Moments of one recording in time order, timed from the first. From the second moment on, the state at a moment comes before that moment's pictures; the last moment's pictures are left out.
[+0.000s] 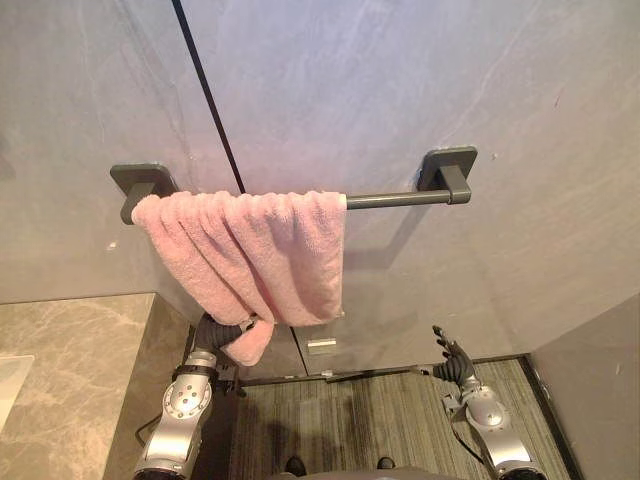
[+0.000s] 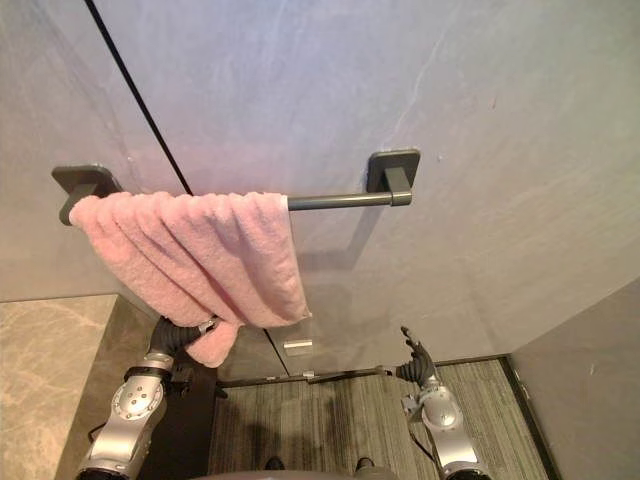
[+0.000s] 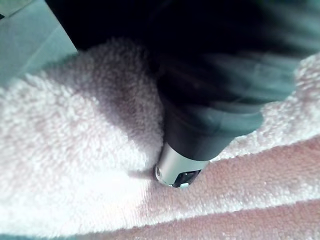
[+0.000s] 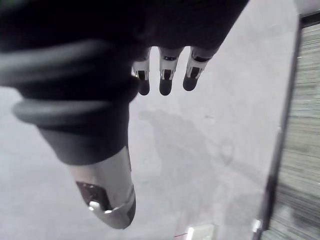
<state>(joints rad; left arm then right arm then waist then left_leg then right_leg) 0.15 0.32 -0.04 0.16 -0.07 -0.20 0.07 0.08 -0.22 0.04 0.38 -0.16 -0.10 -0.02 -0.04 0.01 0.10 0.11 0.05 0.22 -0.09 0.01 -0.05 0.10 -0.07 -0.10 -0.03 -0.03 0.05</state>
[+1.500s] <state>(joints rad) 0.10 0.28 -0.12 0.15 -0.15 -0.22 0.07 -0.25 -0.30 0.39 0.26 0.10 -0.15 0.07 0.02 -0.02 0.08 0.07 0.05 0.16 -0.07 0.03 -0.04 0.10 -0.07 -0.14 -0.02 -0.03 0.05</state>
